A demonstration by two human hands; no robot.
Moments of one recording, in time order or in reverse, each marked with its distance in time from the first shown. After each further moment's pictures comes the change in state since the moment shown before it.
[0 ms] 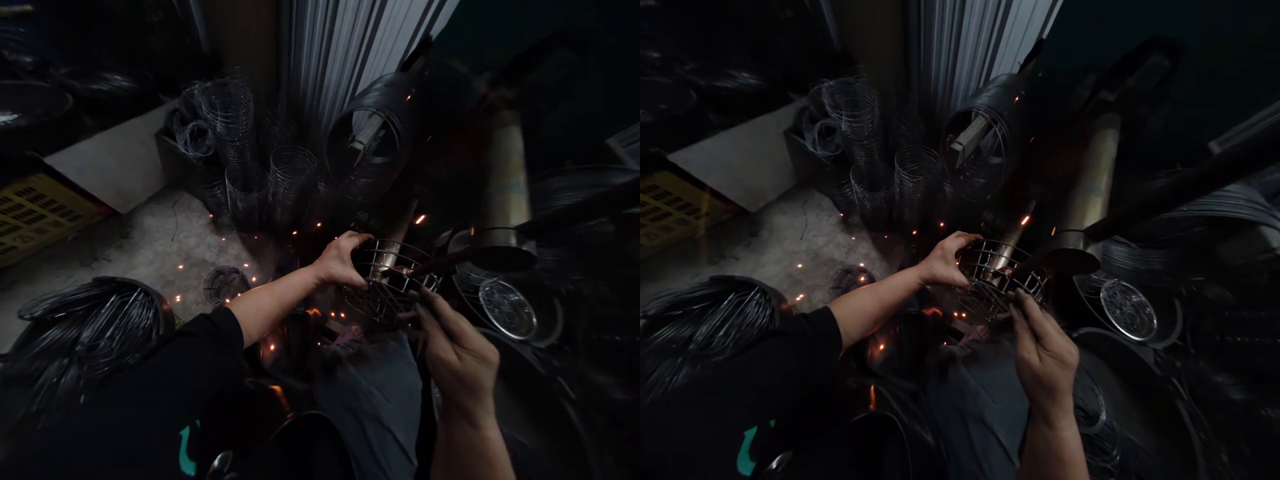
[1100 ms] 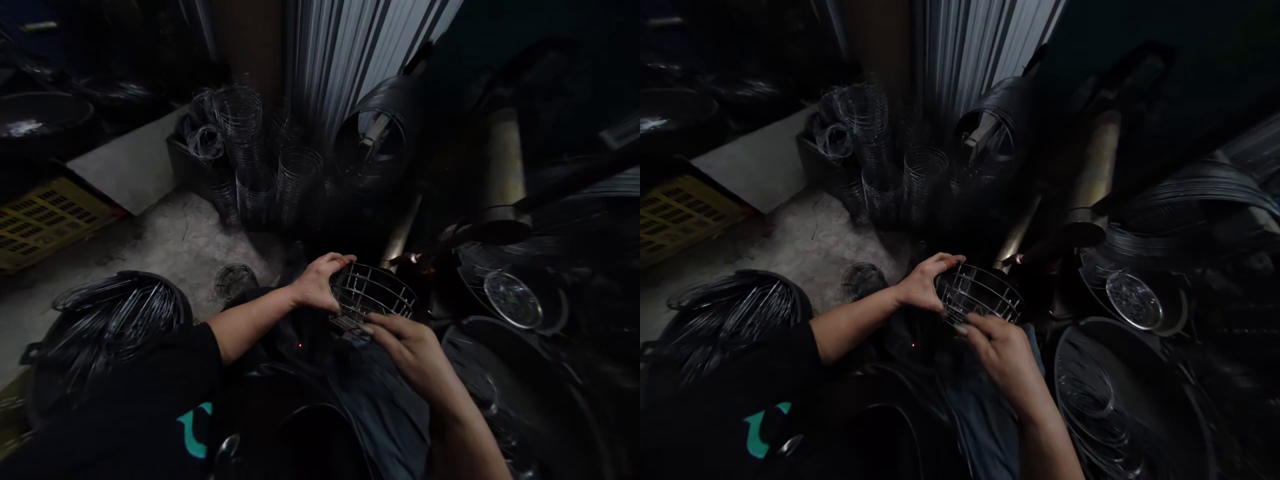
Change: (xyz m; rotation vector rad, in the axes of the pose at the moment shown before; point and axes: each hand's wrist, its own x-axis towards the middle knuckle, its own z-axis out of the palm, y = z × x) left_hand -0.094 0.017 -0.036 0.035 -0.123 -0.011; right_hand -0.029 -0.056 0.008 -0.004 -0.645 -0.006
